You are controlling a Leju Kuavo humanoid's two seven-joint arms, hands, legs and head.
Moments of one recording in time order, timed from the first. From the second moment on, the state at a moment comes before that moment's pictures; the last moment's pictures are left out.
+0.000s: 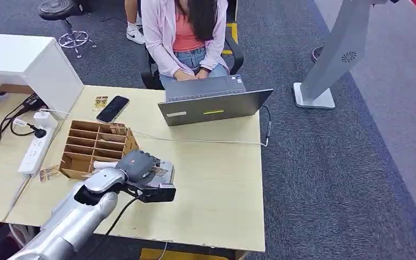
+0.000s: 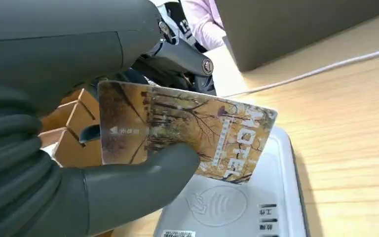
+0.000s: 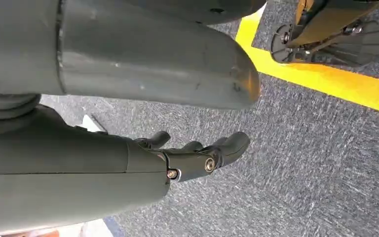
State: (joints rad) left arm -0.67 0.05 -0.82 -0.85 -1.05 -0.16 -0.13; right arm -0.09 0.18 -1.03 -0.20 1.26 -0.06 0.03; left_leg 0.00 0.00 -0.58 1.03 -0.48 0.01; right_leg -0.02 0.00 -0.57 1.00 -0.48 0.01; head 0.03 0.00
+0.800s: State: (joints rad) left arm -0.68 0.11 -0.62 -1.06 -1.45 0.46 0.03; right arm -0.08 0.18 -1.02 -0.20 1.32 -0.05 0.04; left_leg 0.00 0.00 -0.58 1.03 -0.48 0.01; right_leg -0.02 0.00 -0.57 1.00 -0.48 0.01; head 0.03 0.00
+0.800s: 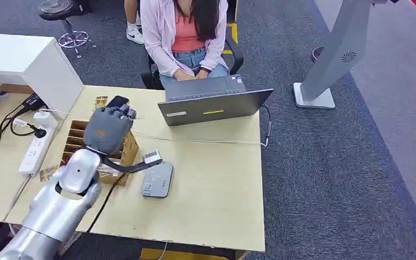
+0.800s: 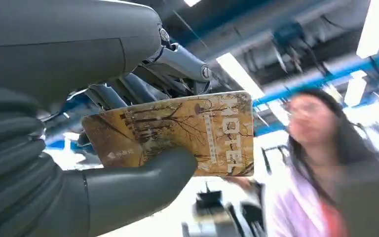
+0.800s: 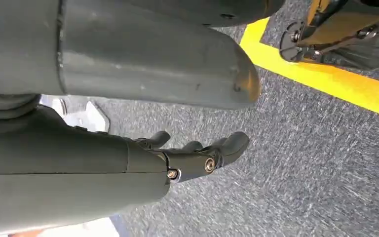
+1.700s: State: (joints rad) left arm -1.00 0.21 -0.33 -0.53 -1.52 0.48 0.02; right arm -0.09 0.18 -0.98 -0.20 1.36 -0.04 0.05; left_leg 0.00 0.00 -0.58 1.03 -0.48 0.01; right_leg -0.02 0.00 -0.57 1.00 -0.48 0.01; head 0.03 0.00
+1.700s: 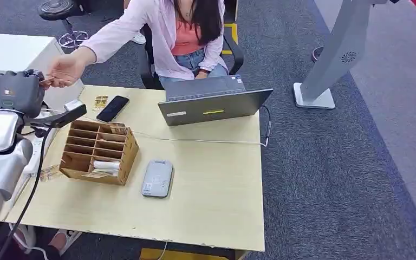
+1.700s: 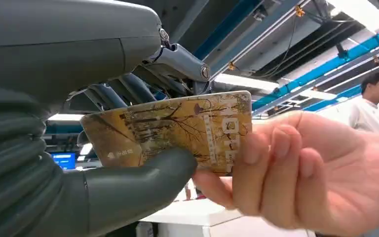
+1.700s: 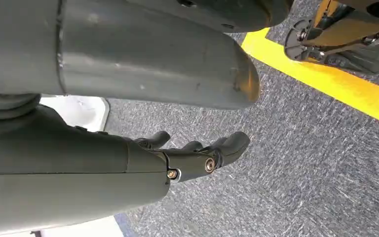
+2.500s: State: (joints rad) left arm -0.84 0.14 -0.31 -0.73 -1.41 0.56 -0.10; right arm -0.09 0.18 -0.99 -0.20 1.33 -0.04 0.05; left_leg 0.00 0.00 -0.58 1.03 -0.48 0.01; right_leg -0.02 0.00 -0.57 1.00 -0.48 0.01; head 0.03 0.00
